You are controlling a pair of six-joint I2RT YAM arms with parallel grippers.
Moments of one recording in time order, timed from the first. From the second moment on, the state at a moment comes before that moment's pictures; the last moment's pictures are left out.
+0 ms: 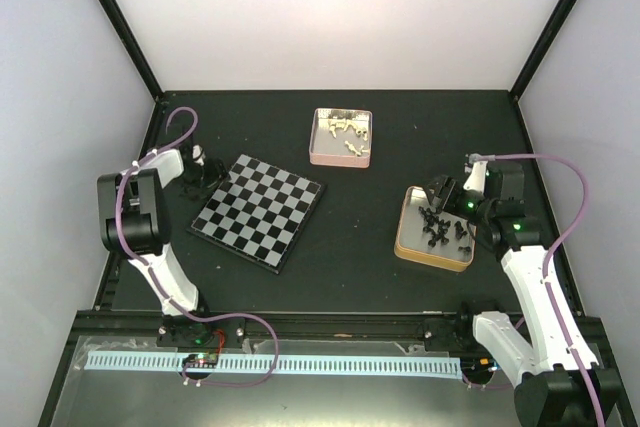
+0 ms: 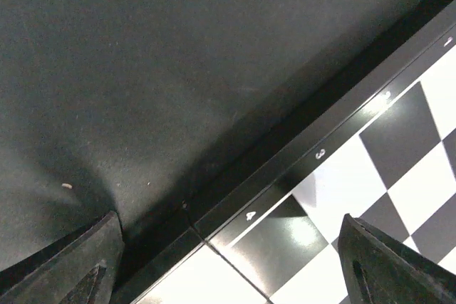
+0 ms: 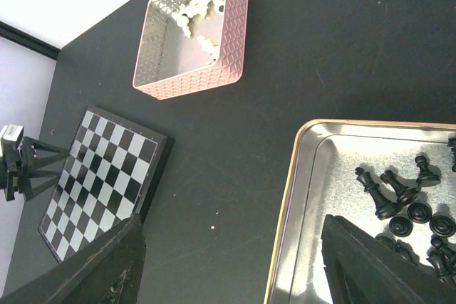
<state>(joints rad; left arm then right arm) 0.16 1.83 1.14 -0.57 0.26 -0.44 0.06 0.86 0.76 -0.58 -0.40 0.48</state>
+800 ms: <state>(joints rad) 0.01 1.75 0.98 -0.43 0.30 -0.46 0.06 0.91 0.72 -0.54 -0.39 0.51</state>
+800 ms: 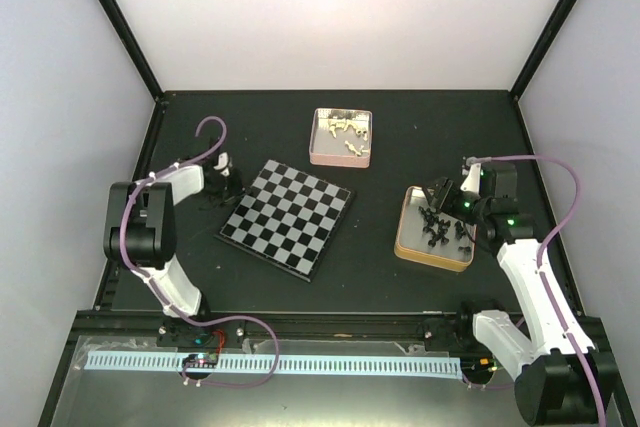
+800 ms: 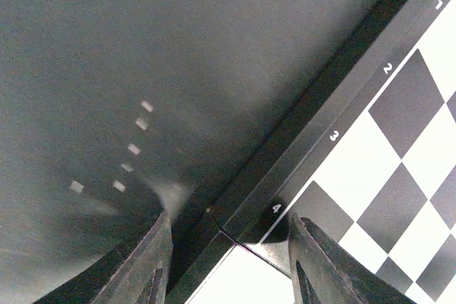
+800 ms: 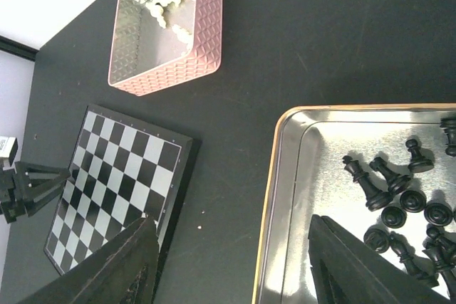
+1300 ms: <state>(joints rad) -0.15 1.58 0.76 -0.36 0.40 -0.59 0.06 1.01 0.72 -0.57 -0.27 0.50</state>
